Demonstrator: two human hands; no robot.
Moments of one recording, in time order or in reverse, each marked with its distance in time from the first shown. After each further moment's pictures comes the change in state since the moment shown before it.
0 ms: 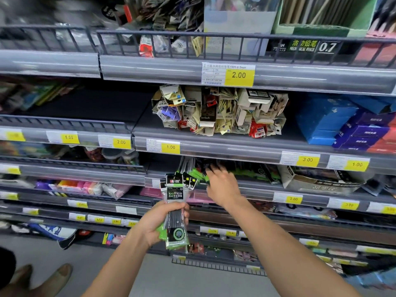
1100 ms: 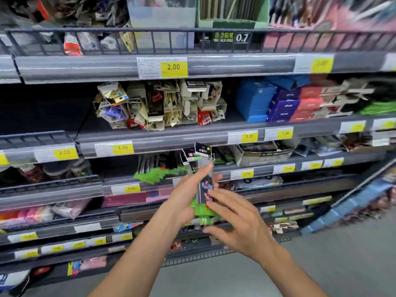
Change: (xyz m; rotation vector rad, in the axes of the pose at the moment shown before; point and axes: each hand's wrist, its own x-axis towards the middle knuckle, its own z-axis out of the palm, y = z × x) left_hand 0.008 -0.007 0.186 0.141 -0.095 -0.025; right_hand -0.209 0.036 -0.038 0.340 0.737 -0.324
